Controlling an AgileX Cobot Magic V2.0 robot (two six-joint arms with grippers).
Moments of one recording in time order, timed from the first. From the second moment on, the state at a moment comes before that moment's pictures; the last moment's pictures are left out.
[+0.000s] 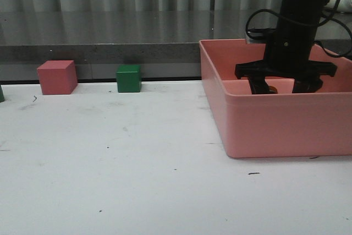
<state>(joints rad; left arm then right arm) -0.46 0.54 -0.71 -0.09 0.63 0.04 0.20 2.15 -1.67 0.00 0.95 0.20</state>
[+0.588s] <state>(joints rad) -0.46 0.54 -0.71 -0.09 0.63 0.04 0.21 2.01 -1.67 0.02 1.03 0.21</state>
